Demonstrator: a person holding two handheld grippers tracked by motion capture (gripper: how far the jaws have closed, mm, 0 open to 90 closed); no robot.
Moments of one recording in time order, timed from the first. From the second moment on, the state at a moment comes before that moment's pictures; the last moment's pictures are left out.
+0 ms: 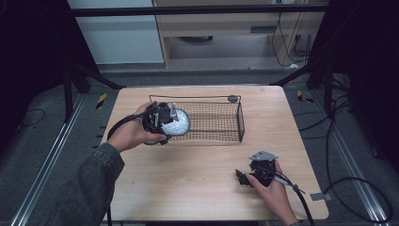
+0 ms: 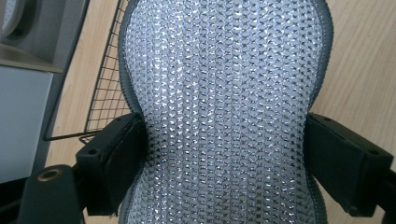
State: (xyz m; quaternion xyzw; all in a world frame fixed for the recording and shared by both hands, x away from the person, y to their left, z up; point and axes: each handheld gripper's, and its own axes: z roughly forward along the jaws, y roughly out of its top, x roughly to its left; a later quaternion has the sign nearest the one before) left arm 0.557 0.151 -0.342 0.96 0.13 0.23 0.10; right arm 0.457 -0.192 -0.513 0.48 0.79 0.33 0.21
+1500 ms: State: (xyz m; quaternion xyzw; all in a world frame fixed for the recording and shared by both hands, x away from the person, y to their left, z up) left arm 0.609 0.146 -0.333 0.95 0.09 0.27 0.12; right arm 0.457 -0.191 -0.513 0.48 0.79 0.33 0.20
